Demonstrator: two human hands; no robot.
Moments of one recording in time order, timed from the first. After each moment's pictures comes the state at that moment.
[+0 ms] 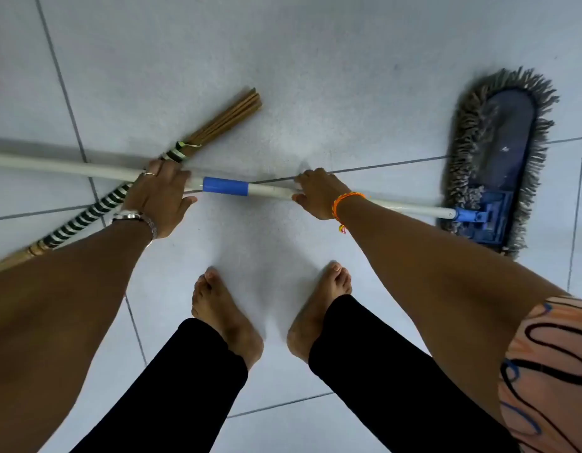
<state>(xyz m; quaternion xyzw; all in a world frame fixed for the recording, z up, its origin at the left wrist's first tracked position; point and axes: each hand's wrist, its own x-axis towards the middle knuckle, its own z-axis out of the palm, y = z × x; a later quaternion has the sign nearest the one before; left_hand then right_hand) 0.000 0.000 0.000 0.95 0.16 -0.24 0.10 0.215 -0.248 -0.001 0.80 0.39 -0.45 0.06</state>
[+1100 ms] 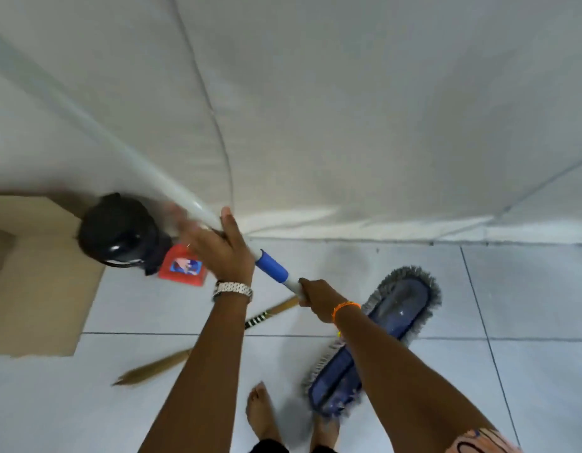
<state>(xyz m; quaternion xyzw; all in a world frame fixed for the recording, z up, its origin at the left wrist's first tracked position) 0.127 -0.019 0.720 0.63 0.49 0.52 0.30 0.234 -0.157 0.573 0.79 0.43 -0.43 -0.12</state>
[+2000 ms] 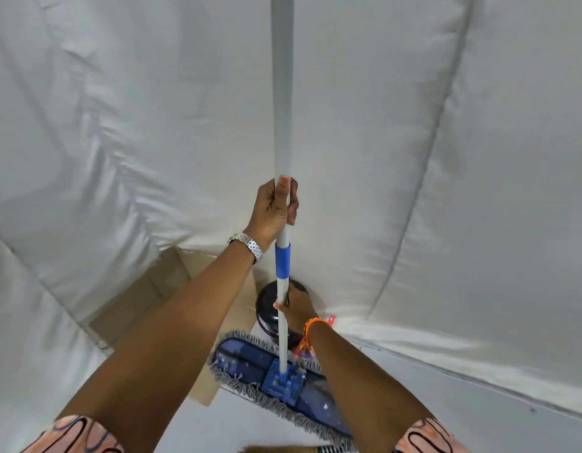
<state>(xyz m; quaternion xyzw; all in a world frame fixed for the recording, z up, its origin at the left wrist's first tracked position) -0.239 0.233 1.009 0.68 0.23 0.45 0.52 -0.186 0.178 0.805 0.71 0.50 -0.35 -0.36</state>
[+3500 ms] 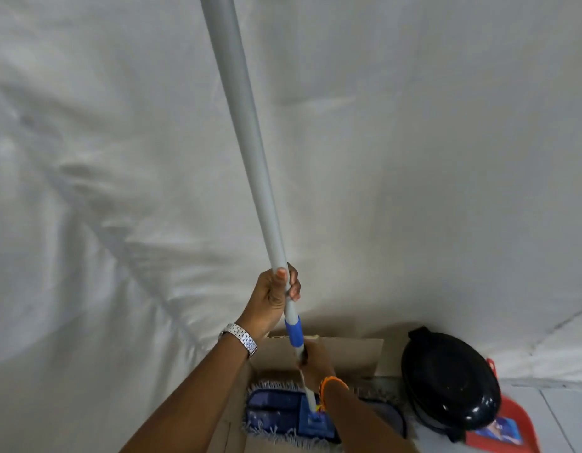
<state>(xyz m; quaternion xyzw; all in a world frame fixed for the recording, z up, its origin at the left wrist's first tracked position) -0.507 0.963 0.775 0.69 0.19 0.24 0.66 -0.460 0.873 0.604 0.81 0.31 -0.37 -0.34</state>
